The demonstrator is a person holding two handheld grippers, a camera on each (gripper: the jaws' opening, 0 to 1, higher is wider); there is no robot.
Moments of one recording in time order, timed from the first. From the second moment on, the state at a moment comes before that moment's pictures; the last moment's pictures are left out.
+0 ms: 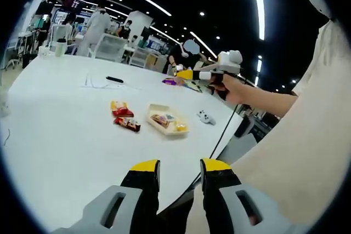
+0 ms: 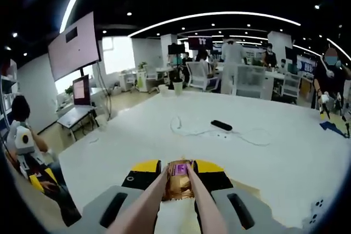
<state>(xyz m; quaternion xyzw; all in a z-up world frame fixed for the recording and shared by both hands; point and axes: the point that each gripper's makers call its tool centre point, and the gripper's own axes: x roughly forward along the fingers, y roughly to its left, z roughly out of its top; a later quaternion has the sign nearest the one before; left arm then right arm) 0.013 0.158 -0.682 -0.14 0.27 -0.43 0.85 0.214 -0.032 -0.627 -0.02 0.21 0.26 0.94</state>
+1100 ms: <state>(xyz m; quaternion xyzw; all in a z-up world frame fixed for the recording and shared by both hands) 0.006 0.156 -0.687 -0.15 0.28 -0.43 0.85 0.213 -0.068 -0.632 -0.07 0.21 0.22 0.95</state>
